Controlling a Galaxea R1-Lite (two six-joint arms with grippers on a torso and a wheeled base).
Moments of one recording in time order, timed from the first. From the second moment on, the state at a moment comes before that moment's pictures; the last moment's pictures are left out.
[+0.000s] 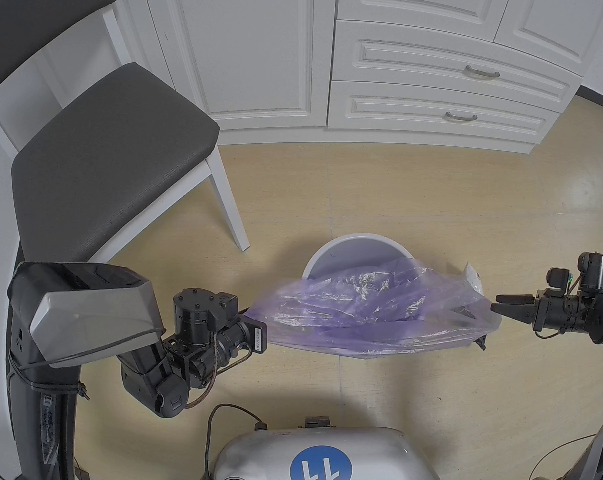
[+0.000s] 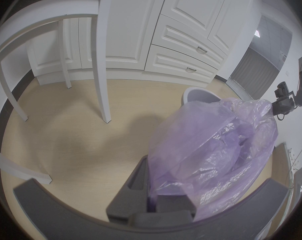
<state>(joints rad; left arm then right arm) -0.49 2.36 -0.71 -1.36 0.05 -0.09 -0.28 1.94 -0.53 -0.85 1.12 -0.07</state>
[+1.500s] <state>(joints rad) -0.62 2.29 -0.60 -1.45 0.06 -0.09 0.32 1.61 -0.45 -0.85 0.15 -0.05</state>
